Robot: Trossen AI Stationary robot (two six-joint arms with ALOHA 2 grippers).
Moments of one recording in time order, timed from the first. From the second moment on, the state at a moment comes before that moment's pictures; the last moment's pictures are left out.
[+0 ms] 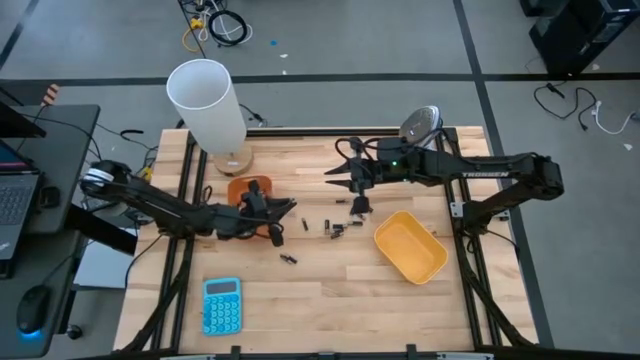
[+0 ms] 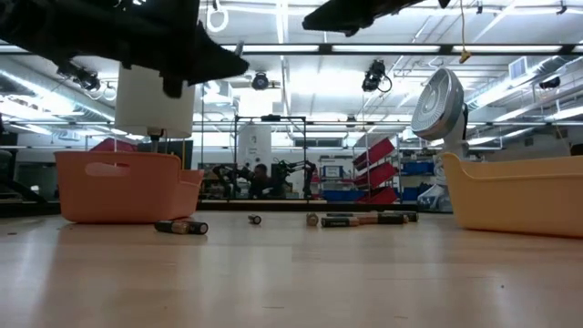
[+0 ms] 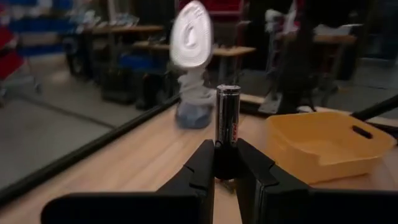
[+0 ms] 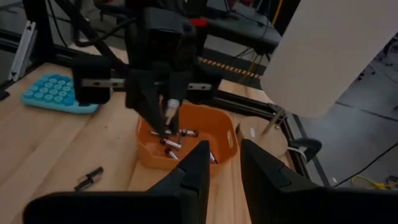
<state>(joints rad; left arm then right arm) -0.25 1.27 0.42 0.81 -0.70 -0.10 -0.14 1.37 1.12 -0.07 -0.09 -0.32</state>
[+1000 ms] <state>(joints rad) -0.24 1.07 0.73 -0.81 -0.40 -0.95 -0.14 1.37 1.12 -0.09 -0.09 -0.31</state>
